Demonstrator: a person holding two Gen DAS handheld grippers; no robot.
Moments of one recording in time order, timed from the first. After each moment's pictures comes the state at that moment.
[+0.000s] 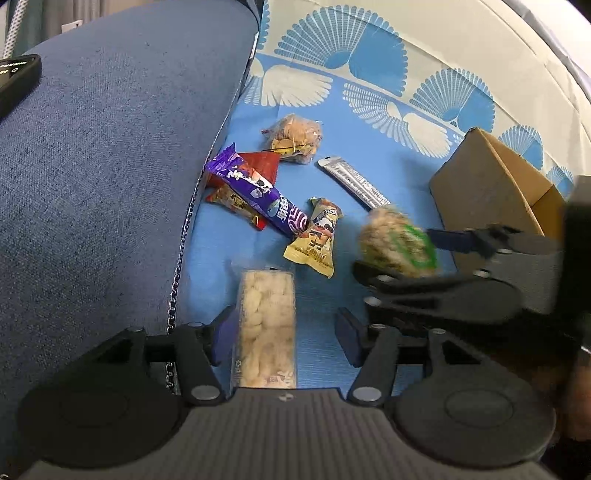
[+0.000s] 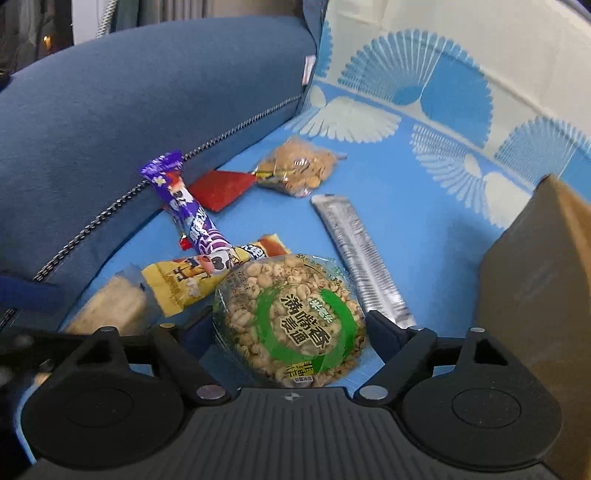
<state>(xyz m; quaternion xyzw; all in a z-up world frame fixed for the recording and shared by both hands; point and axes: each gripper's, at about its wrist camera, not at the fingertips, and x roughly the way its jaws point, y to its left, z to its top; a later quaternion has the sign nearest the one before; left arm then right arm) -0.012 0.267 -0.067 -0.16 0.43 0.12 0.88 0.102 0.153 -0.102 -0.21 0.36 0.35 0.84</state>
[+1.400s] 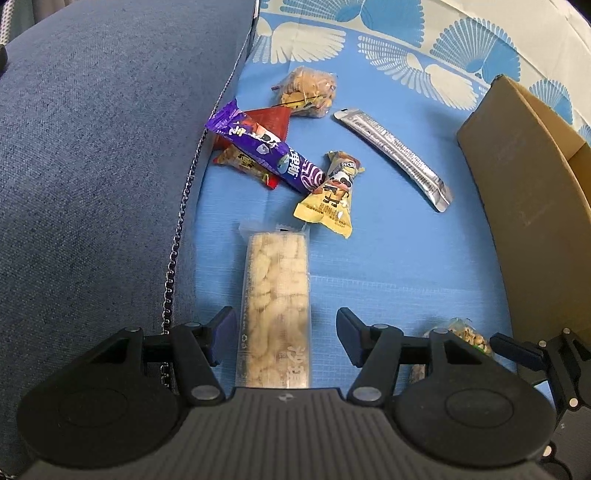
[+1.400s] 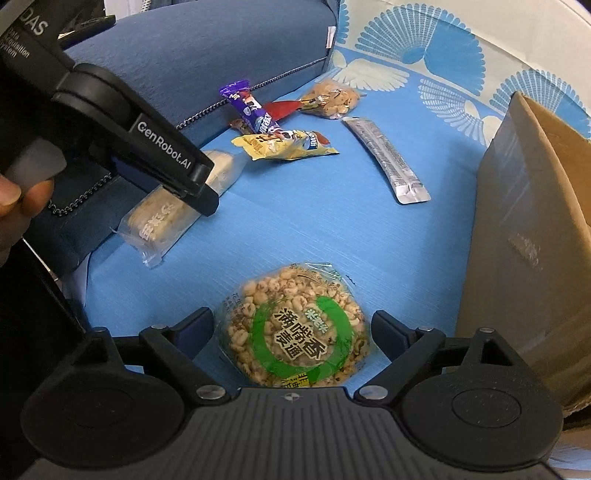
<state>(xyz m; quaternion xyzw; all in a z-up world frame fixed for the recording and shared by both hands) 0.006 0.256 -0.085 -0.13 0.50 0.15 0.84 0.010 0.077 -0.111 -0.19 0.41 0.37 0.81</state>
